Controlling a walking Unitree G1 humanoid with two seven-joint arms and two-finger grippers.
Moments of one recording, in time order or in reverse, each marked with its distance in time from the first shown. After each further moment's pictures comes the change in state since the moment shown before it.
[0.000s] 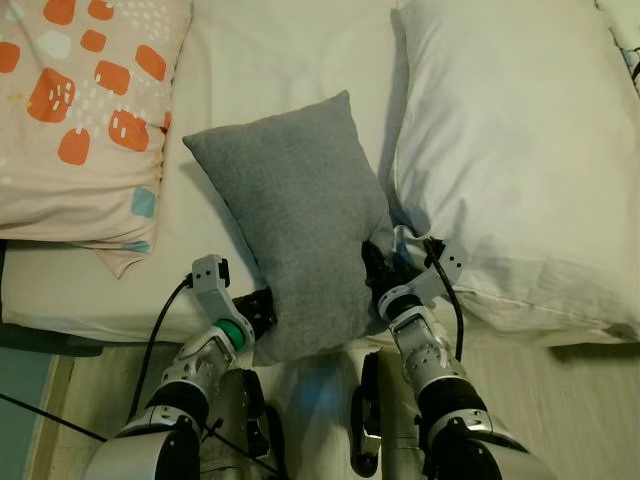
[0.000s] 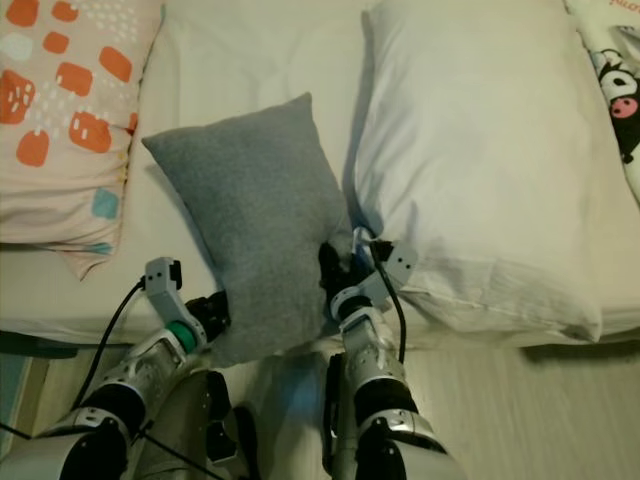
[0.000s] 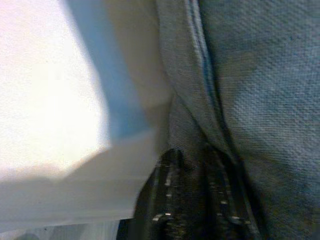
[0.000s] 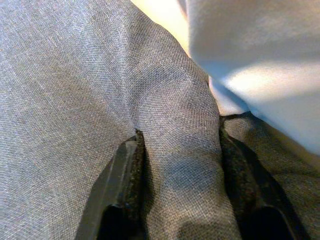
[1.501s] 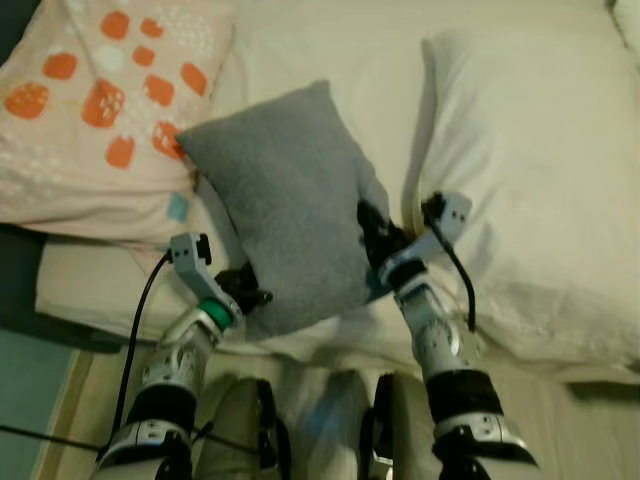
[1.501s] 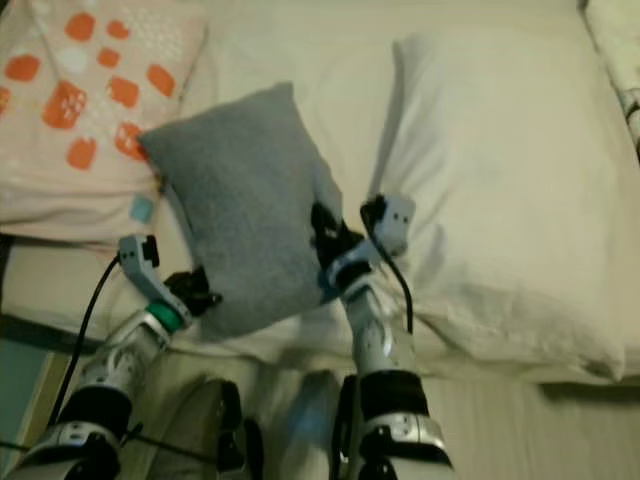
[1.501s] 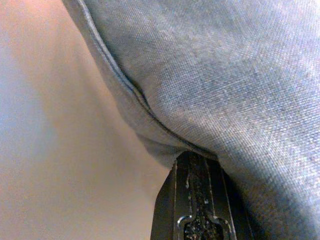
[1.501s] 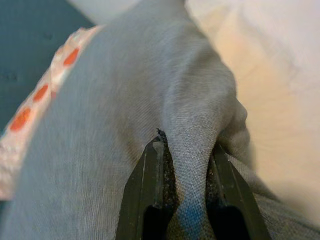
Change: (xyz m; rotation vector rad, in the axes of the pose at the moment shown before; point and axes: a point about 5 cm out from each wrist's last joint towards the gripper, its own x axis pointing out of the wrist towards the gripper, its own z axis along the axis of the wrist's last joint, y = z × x) left arm -0.013 -0.018 0.060 0.122 -0.275 -0.182; right arm -0.001 0.048 0.044 -0.263 -0.108 0.263
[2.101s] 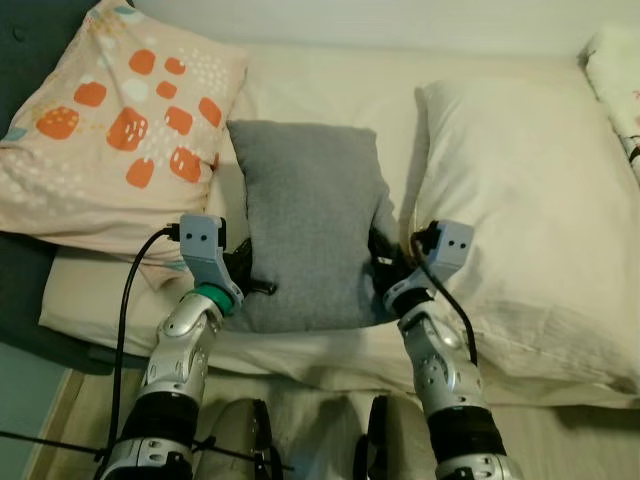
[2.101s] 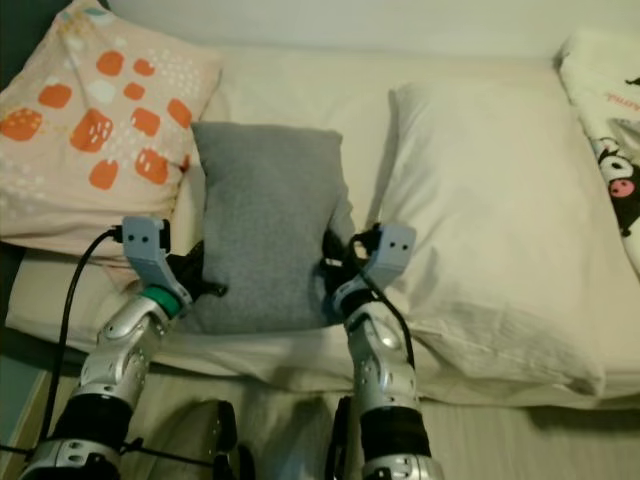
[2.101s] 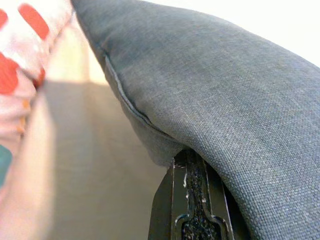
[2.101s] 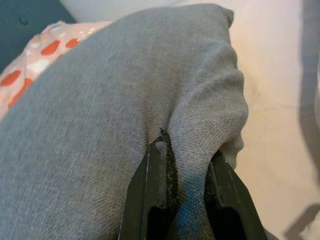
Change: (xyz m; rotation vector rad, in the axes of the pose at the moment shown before) left arm 0.003 -0.018 0.019 0.368 -0.043 0.135; right arm -0.020 -0.003 -0.016 -0.132 0.015 -0.116
